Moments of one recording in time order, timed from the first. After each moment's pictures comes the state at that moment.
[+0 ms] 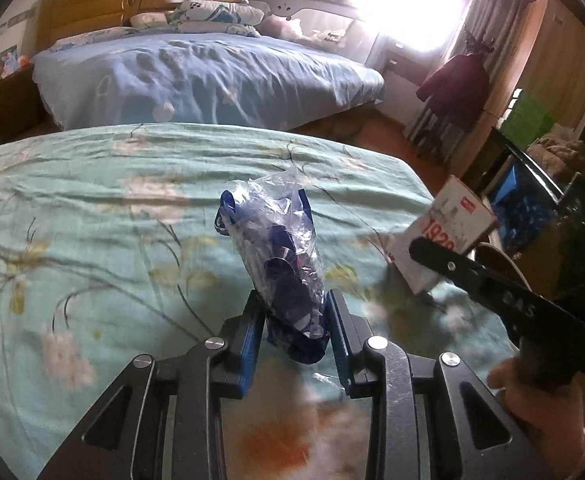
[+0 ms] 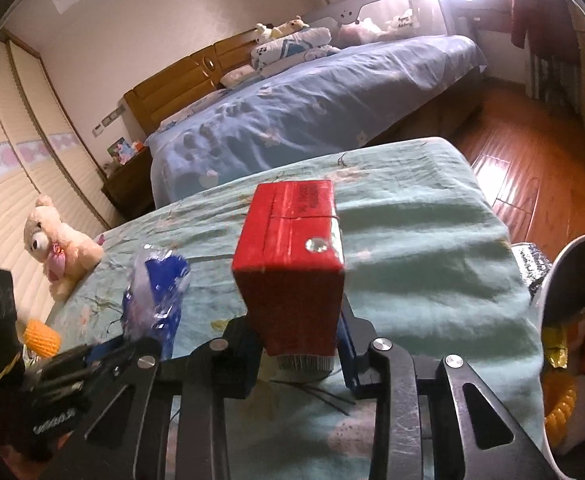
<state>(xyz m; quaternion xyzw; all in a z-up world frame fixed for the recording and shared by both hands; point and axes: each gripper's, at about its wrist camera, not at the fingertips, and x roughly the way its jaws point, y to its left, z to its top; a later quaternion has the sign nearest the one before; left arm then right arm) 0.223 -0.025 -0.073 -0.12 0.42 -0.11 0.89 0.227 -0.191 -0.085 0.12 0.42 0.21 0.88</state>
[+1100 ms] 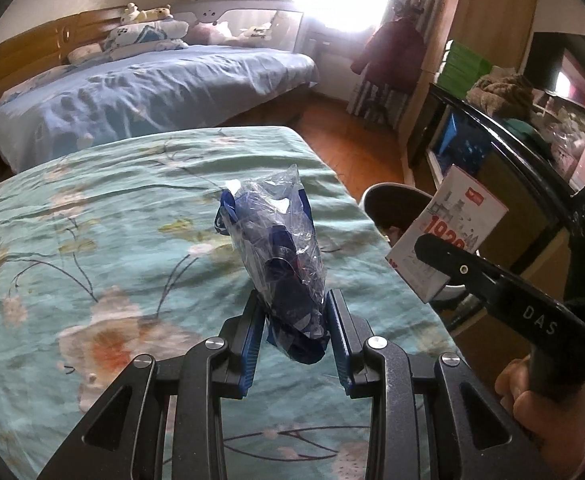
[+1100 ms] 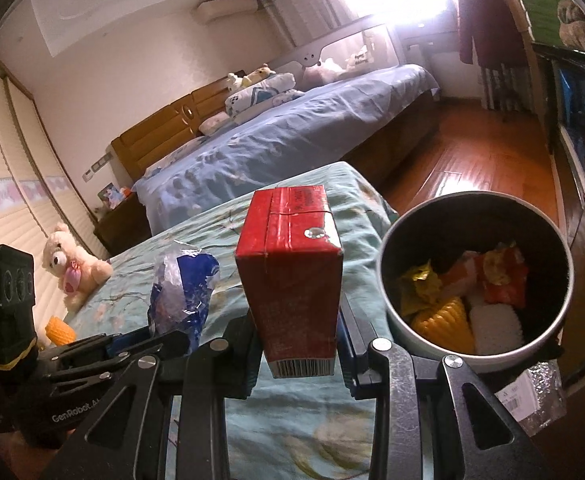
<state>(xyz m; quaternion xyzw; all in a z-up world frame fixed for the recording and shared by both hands) 0.147 -0.119 -0.038 -0.03 0.41 -0.19 0.89 0.116 -0.291 -0.052 0.17 0.36 0.16 0.91</state>
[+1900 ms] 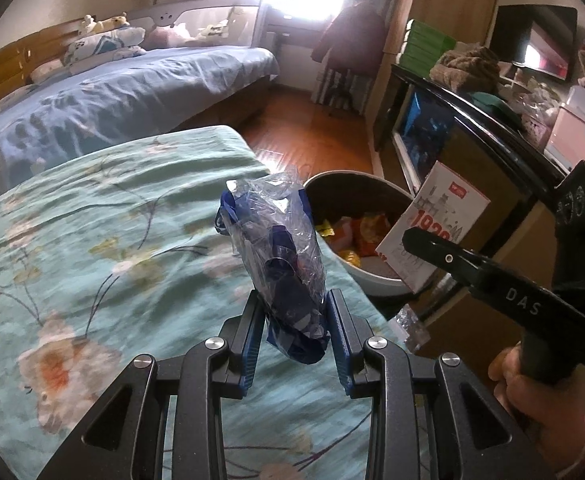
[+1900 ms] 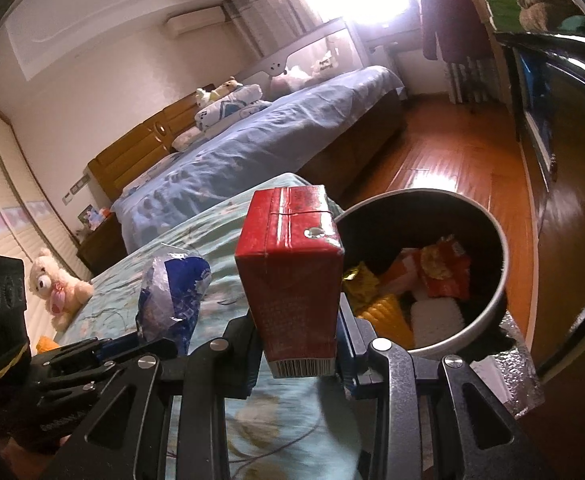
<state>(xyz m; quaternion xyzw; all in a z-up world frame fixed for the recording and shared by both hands) 0.155 -0.167 -0.034 0.00 0.41 -0.24 0.88 0.108 -0.348 -0.057 0.19 0.35 0.11 0.91</state>
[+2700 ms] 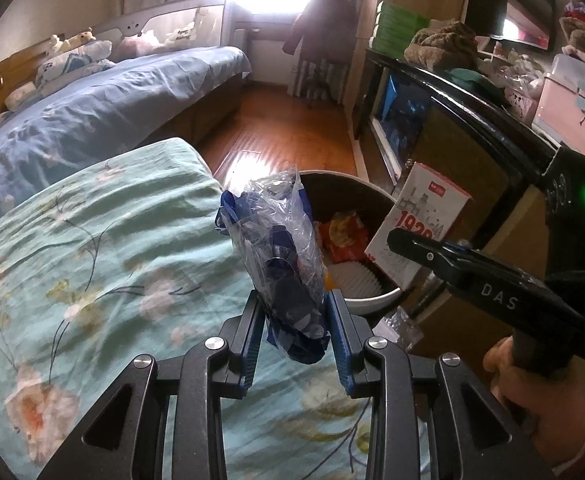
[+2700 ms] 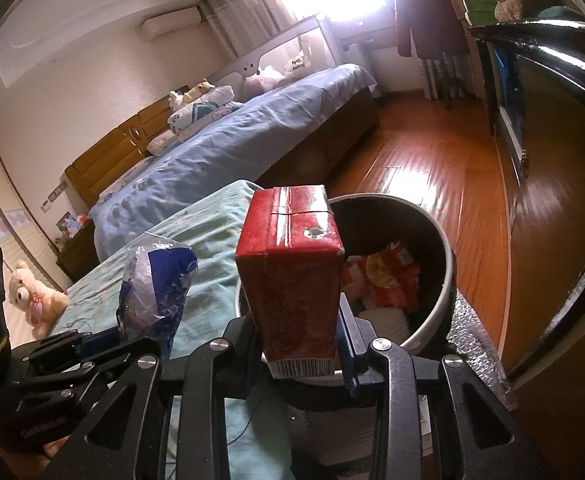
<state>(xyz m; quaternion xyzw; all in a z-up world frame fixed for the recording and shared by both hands) 0.177 -0.221 -0.040 0.04 0.41 -0.27 0.87 0.118 -0.388 -0.067 0.19 0.37 0.07 0.91</state>
